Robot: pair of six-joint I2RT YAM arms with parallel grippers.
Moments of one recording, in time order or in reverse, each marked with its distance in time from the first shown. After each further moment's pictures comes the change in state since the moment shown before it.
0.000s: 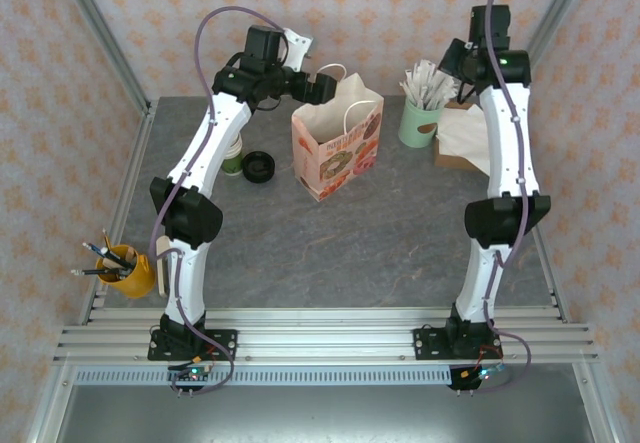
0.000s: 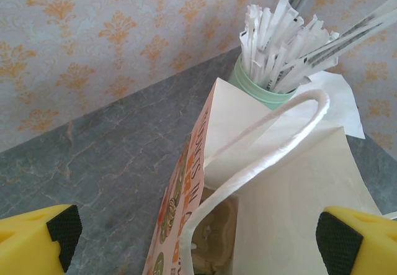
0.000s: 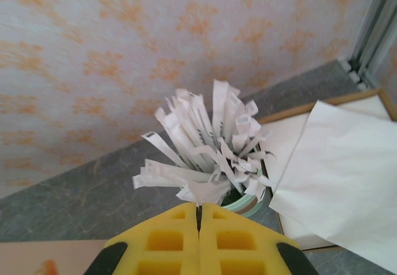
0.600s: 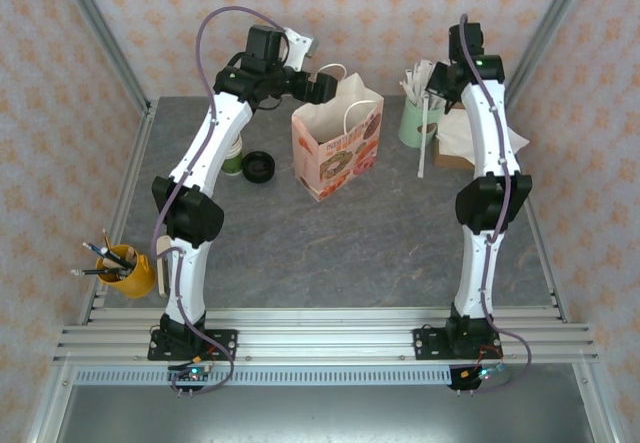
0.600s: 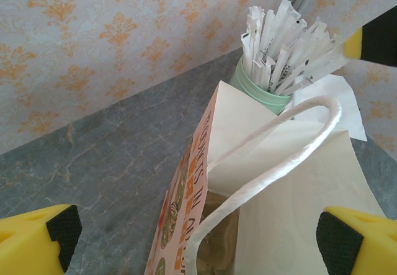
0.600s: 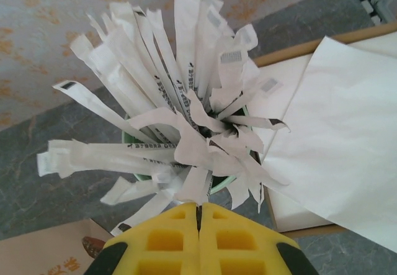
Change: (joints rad) left arm 0.000 0.013 0.011 0.002 -0.001 0.000; right arm 0.004 0.203 0.013 -0.067 0.002 0.006
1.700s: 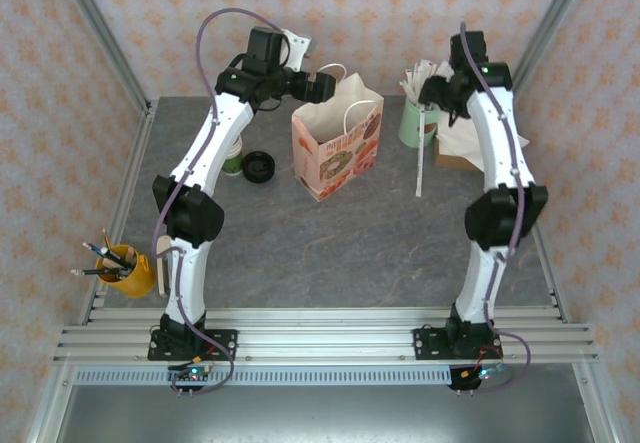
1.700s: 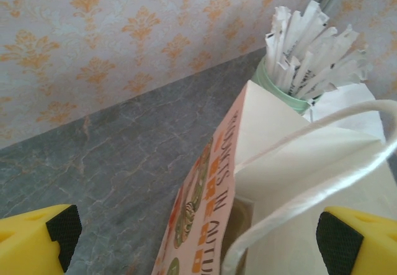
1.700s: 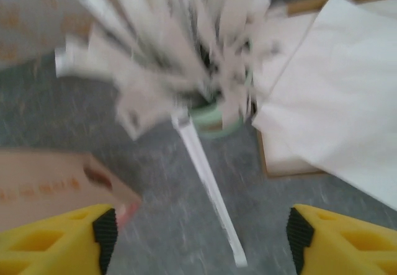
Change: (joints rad) left arm 0.000 -0.003 -0.033 0.019 -0.072 -0.043; right arm 0.023 -0.293 -0.393 0.014 -0.058 -0.100
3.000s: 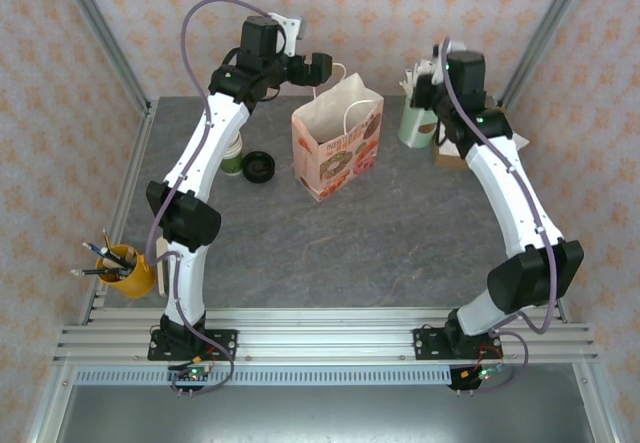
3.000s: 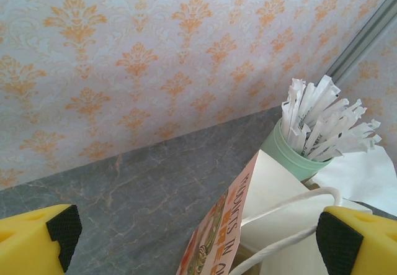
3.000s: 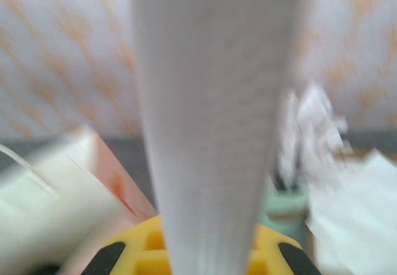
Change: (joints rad) left arm -0.011 -0.046 0.026 0.084 -0.136 -0.089; right arm 0.155 -0.382 -0.424 0.658 0.044 -0.132
